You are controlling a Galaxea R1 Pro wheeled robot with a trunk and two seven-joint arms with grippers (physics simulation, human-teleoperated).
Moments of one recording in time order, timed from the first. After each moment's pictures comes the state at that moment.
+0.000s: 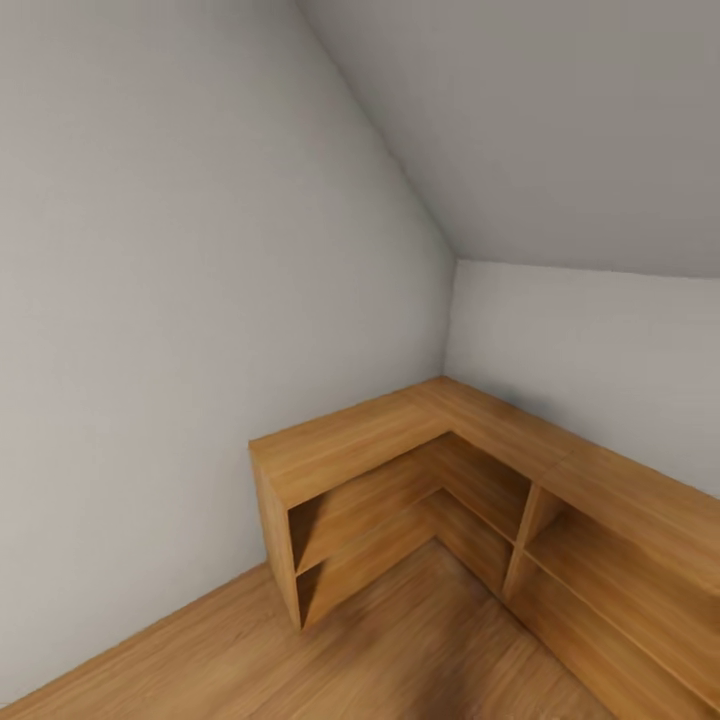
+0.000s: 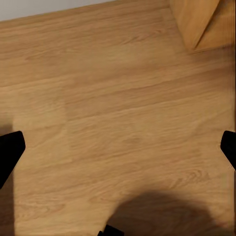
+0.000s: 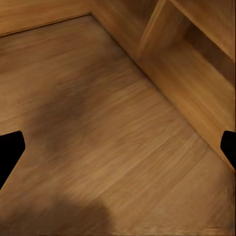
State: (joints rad) left arm -0.07 -0.01 -0.03 -0.27 0.31 -0.49 0.19; right arm -0.14 -0.04 0.73 0.02 -0.57 -0.80 -0.30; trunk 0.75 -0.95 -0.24
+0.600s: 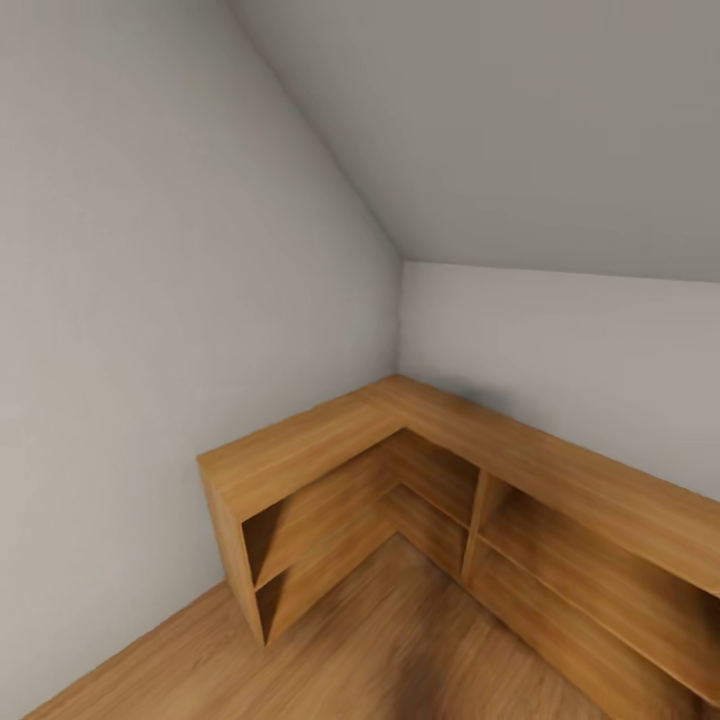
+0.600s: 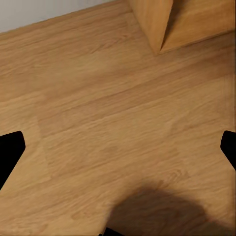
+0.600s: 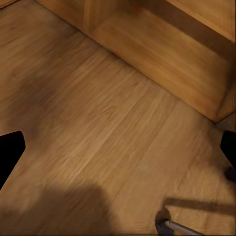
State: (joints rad) left arm -0.07 -0.01 -0.03 -0.27 0.31 -0.49 0.19; right arm -0.12 -0.04 0.73 0.02 -0.77 -0.80 -0.23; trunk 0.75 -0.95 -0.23
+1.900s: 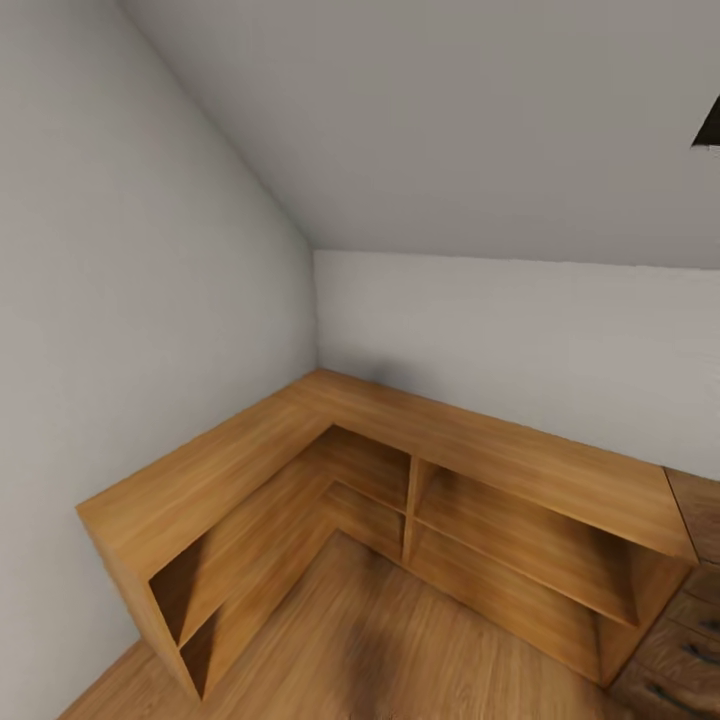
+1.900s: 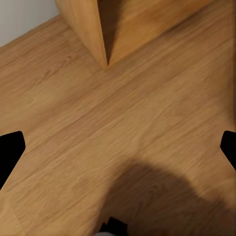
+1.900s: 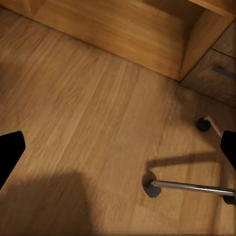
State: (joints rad) left arm -0.07 -0.01 -0.03 -0.27 0.31 -0.49 0.19; right arm -0.12 -0.03 0.73 0.02 -0.78 -0.80 -0.22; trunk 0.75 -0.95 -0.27
